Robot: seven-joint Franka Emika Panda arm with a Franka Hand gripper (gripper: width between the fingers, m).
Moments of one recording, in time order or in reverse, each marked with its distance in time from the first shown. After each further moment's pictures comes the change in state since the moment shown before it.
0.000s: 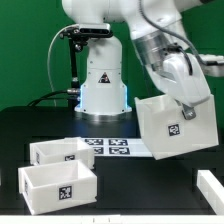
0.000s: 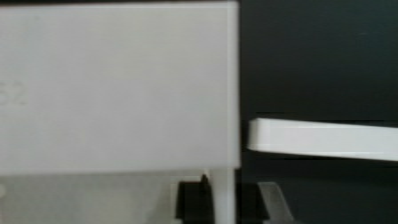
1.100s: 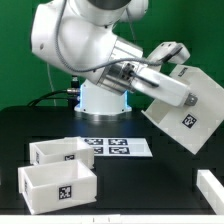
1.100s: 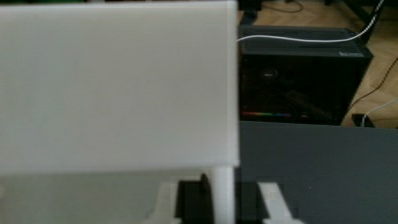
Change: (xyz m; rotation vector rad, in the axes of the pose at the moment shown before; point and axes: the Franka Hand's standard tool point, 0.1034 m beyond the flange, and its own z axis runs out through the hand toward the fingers) arm -0.011 -0.006 -0.017 0.036 -0.725 0.111
